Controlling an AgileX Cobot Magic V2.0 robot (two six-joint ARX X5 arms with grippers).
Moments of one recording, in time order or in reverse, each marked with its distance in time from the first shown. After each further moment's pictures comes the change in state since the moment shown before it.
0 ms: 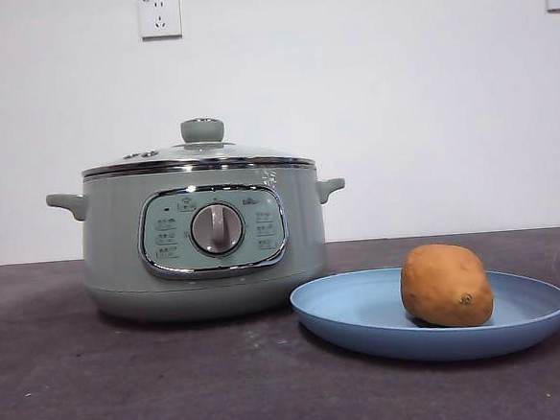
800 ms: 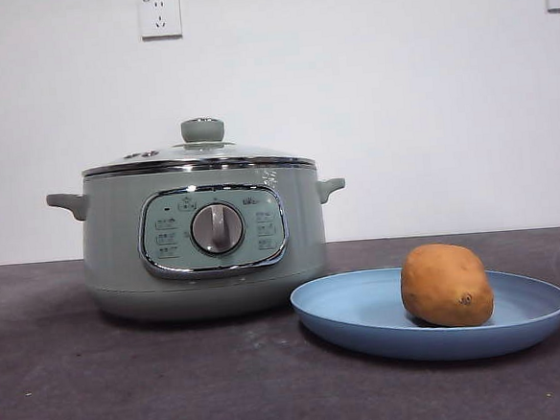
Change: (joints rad) left arm -0.419 0.745 0.873 -0.868 -0.010 -0.004; right arm 0.000 0.000 0.000 0.001 0.000 0.000
